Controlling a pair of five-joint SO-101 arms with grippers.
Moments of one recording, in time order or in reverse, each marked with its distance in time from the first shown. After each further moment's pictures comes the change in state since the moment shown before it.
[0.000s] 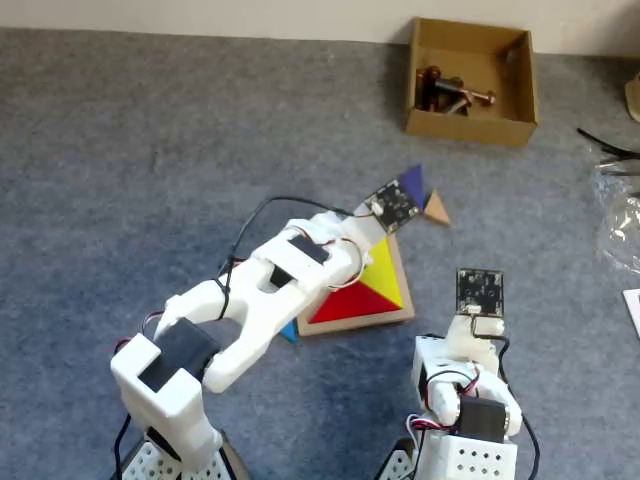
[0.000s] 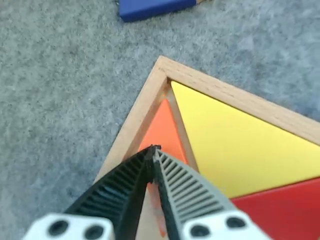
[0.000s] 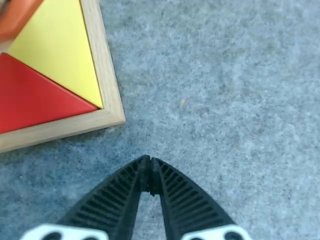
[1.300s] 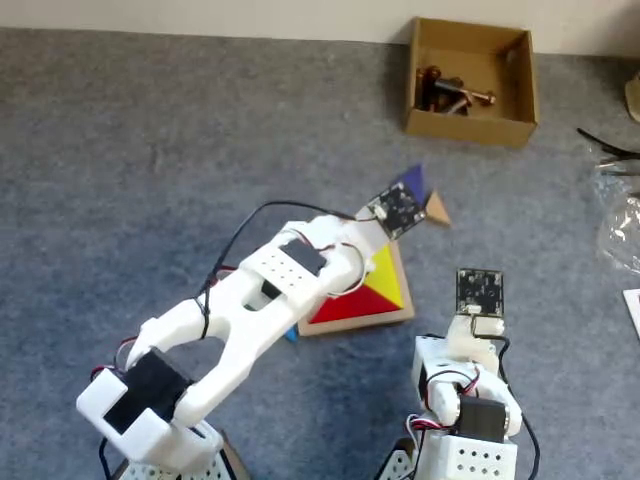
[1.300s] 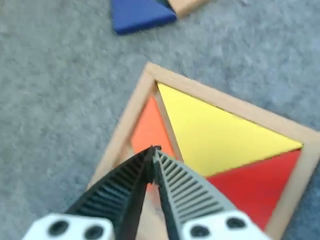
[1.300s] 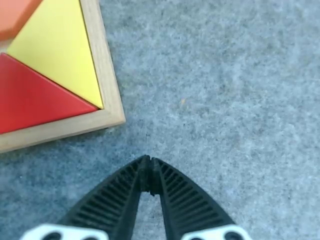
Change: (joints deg) left arm 2.1 -13.0 4.0 5.5 0.2; right arm 0.0 0.0 0.0 0.0 0.0
